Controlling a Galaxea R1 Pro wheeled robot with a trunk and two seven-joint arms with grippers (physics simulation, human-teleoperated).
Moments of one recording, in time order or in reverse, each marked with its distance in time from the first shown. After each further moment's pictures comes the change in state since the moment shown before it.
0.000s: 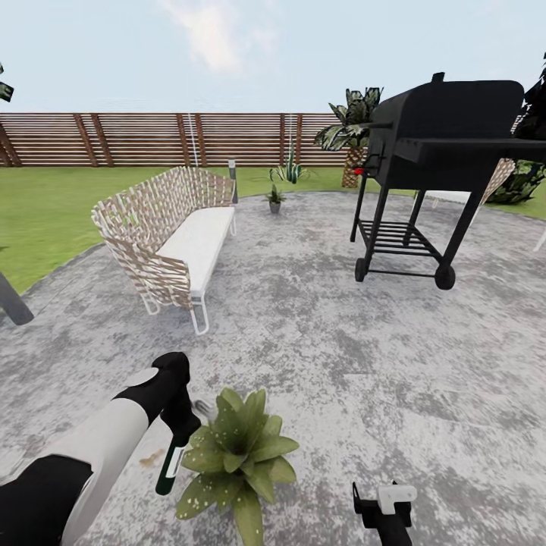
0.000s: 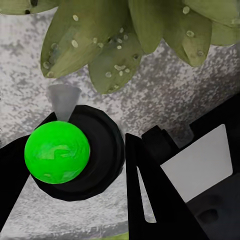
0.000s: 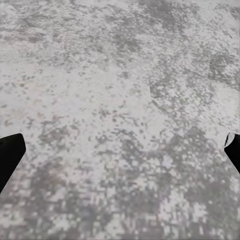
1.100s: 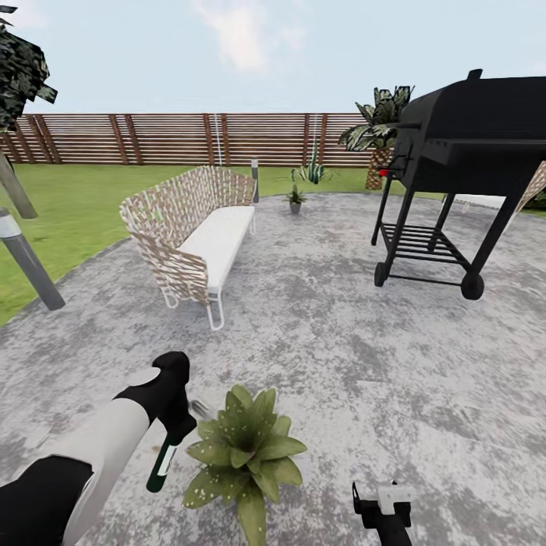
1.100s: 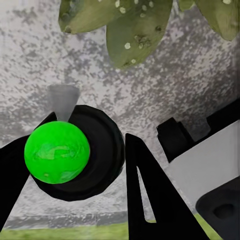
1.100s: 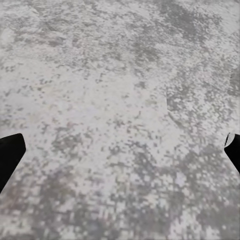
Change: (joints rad) left arm 0.002 -0.004 0.011 -0.007 -0.091 0.007 -0.002; right arm 0.000 0.001 0.000 0.001 0.002 0.000 0.000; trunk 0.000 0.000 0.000
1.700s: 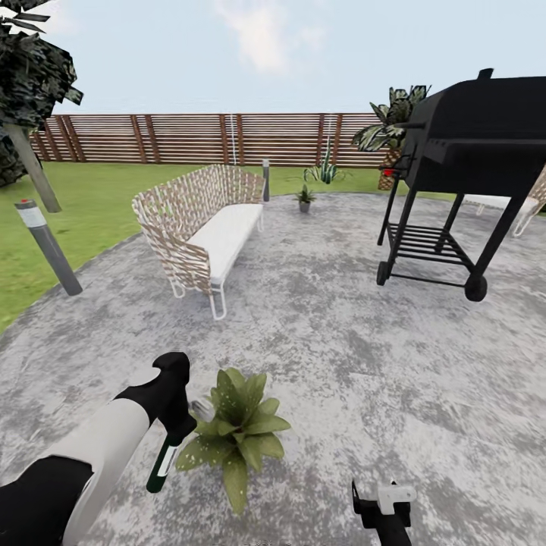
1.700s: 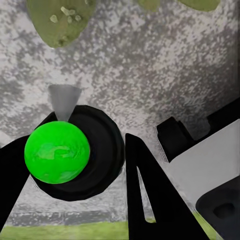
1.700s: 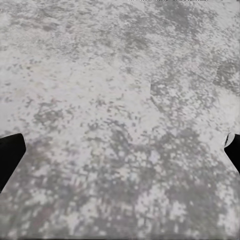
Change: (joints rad) left arm 0.001 -0.001 0.000 0.002 -0.001 -0.001 0.000; right arm 0.000 0.001 0.000 0.000 0.000 0.000 0.000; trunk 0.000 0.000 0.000
